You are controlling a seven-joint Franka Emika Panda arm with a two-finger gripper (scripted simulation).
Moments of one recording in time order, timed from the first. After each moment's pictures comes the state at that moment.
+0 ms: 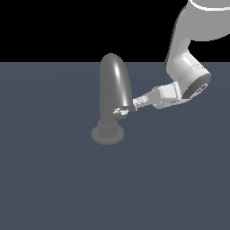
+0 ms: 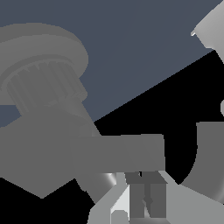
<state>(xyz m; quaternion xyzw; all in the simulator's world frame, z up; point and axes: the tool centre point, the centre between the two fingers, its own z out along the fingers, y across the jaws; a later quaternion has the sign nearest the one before) -0.012 -0.065 0.158 -0.47 0.53 0.67 0.21</state>
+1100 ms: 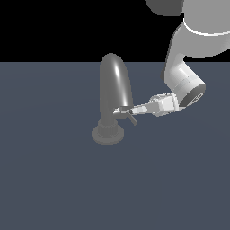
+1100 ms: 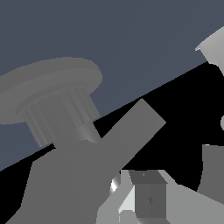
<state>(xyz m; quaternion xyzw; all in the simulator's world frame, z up) -0.013 -0.066 0.121 -0.49 0.51 0.67 0.22</state>
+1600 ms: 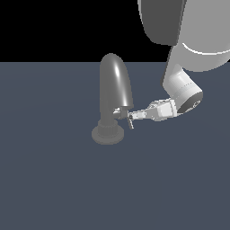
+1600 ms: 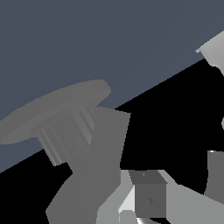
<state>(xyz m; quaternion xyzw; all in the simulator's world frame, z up) -0.009 -0.068 0.097 -0.48 0.51 0.68 0.21</state>
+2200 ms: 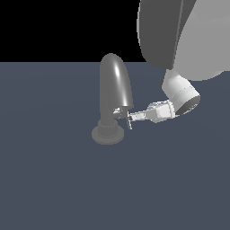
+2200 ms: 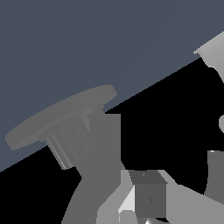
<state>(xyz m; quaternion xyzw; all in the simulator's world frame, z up) -0.001 -0.068 0.088 -0.48 0.50 0.69 0.20</state>
